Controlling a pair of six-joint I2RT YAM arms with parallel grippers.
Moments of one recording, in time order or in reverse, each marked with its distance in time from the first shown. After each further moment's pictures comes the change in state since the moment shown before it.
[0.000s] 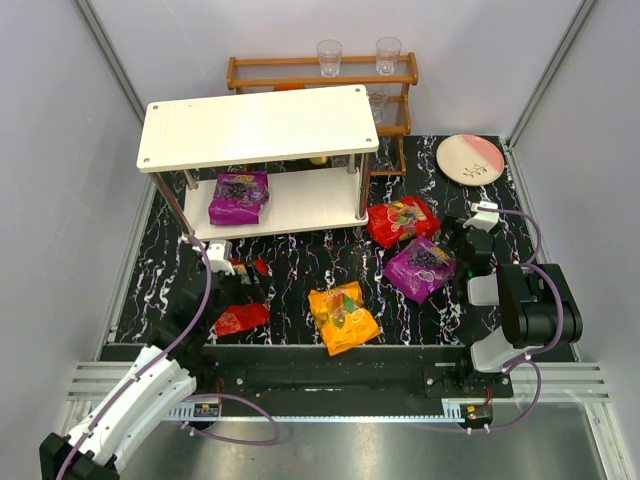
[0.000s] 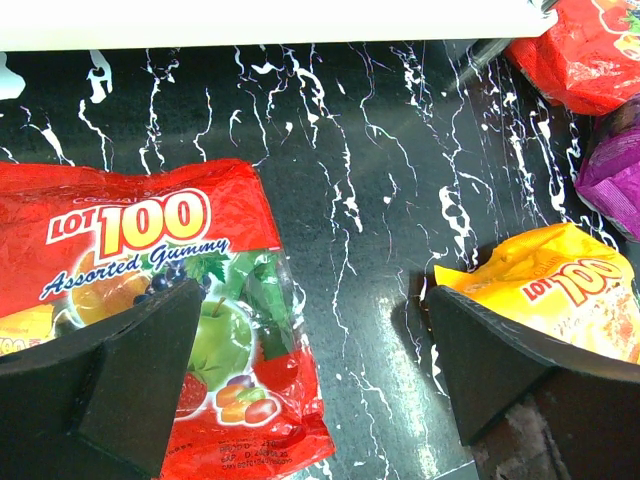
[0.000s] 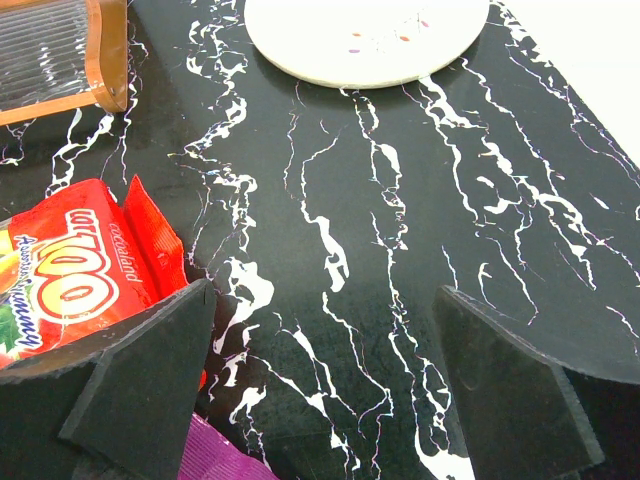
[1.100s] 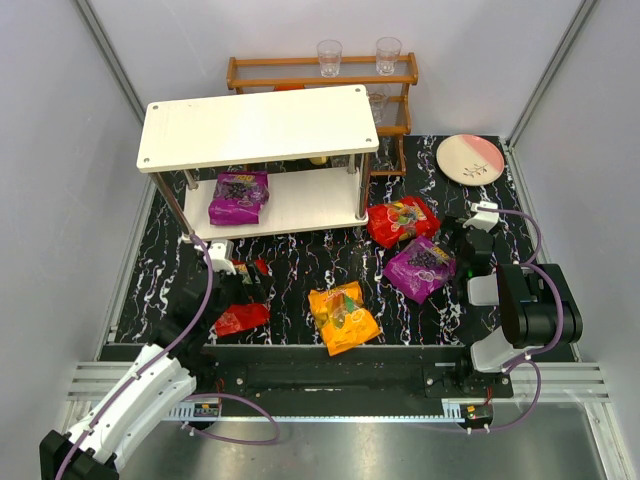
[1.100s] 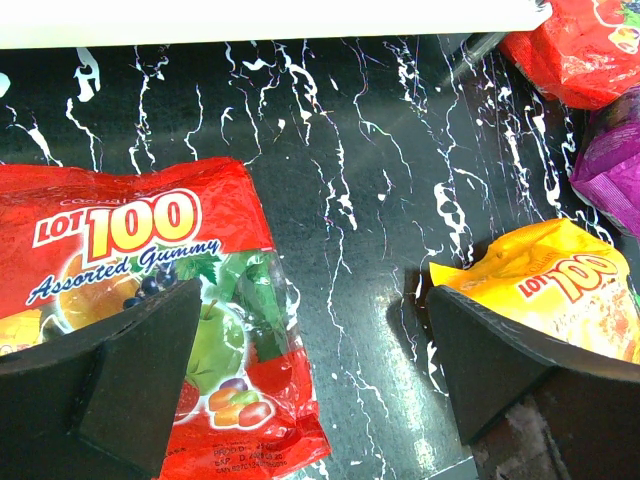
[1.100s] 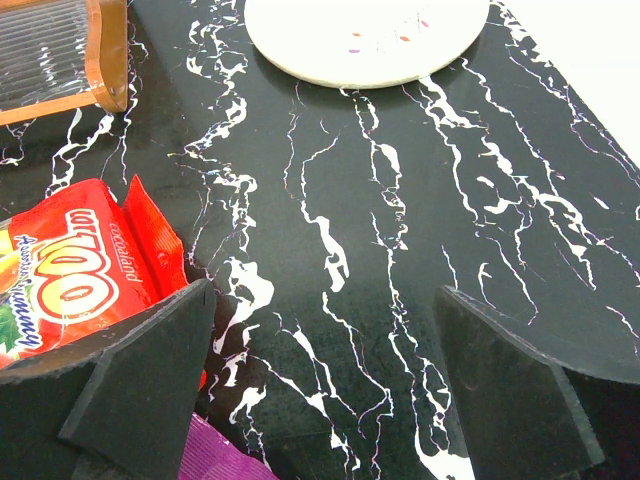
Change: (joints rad) left arm 0.000 0.019 0.000 0.015 0.017 0.000; right arm 0.000 0.000 0.000 0.000 0.000 0.000
